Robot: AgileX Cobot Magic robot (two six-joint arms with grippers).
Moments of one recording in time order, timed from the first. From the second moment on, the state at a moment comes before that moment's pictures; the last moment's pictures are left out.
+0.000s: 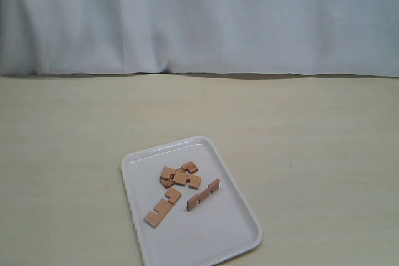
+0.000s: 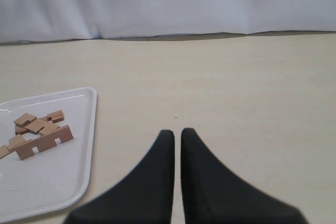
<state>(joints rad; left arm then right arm) -0.05 0.00 0.00 -0.08 0.22 -0.06 -0.16 0.00 0.00 0.10 0.32 -0.01</state>
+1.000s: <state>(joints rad) -0.05 0.00 0.00 0.05 0.31 -0.13 -0.16 0.00 0.00 0.10 0.32 -0.01</state>
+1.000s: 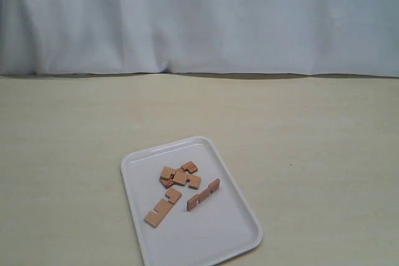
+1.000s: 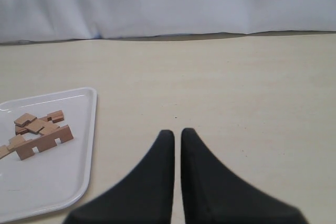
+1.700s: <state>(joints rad) -0.05 0.00 0.00 0.05 0.31 -0.13 -0.16 0.00 0.00 0.10 0.35 -0.01</state>
